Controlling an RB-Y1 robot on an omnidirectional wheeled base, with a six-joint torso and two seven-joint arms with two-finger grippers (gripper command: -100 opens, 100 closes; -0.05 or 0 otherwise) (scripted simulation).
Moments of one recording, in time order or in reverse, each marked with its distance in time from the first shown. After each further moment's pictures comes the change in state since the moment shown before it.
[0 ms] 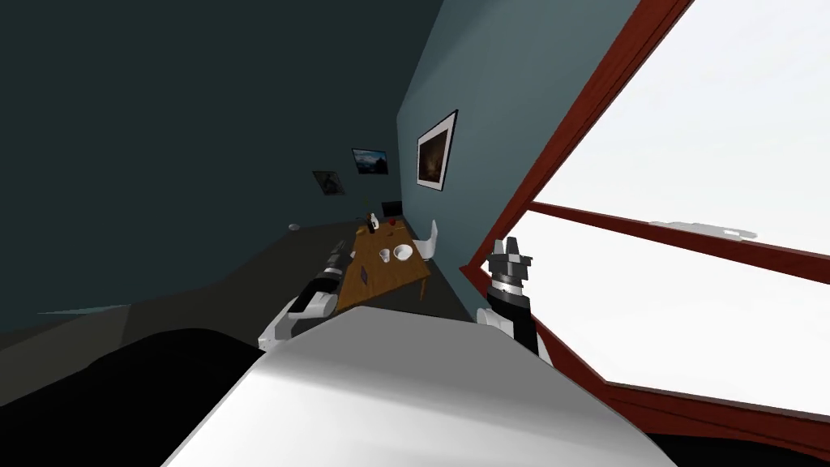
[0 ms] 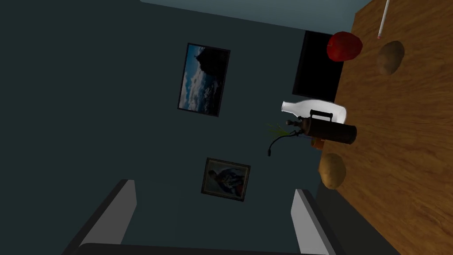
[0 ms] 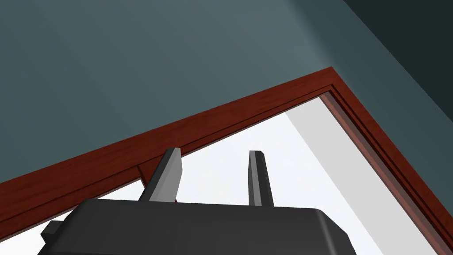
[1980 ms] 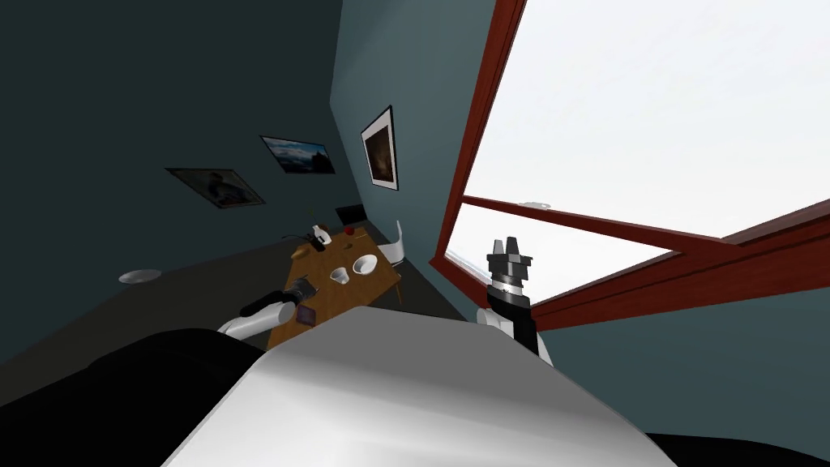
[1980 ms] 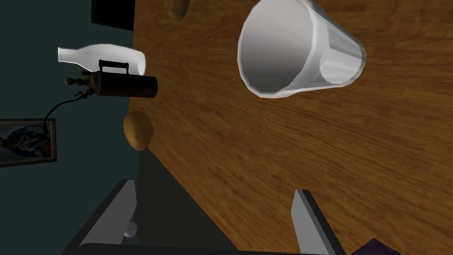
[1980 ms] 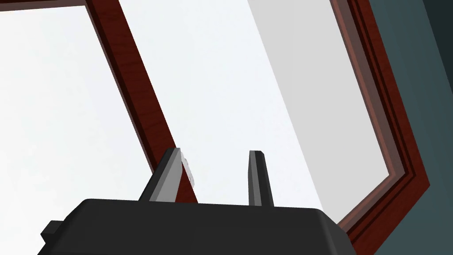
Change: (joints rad) left arm 0.002 0.189 0.259 0.461 0.262 0.532 0.155; right arm 0.000 0.000 0.000 0.000 0.000 0.000 0.000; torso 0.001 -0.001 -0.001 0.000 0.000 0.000
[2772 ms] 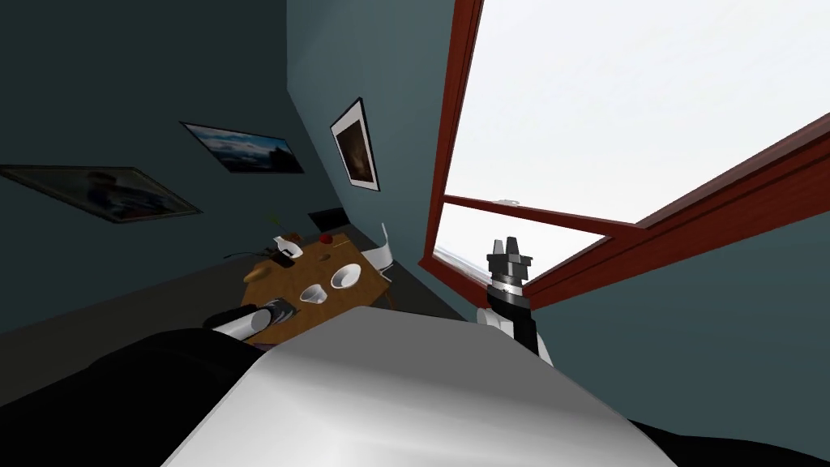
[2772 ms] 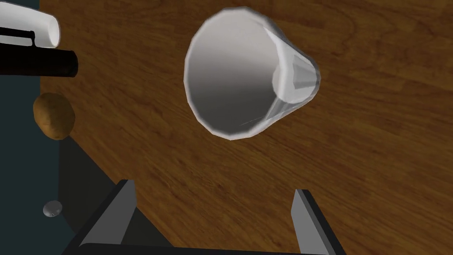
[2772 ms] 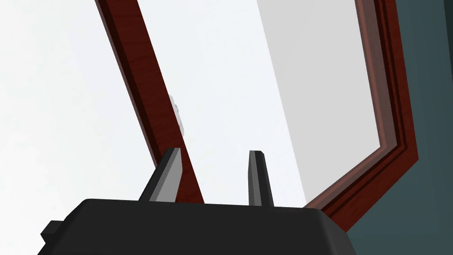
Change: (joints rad) left arm 0.005 0.052 0.106 0.179 0.103 0.226 0.068; right arm 0.000 0.000 0.000 0.000 0.000 0.000 0.000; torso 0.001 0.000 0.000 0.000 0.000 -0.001
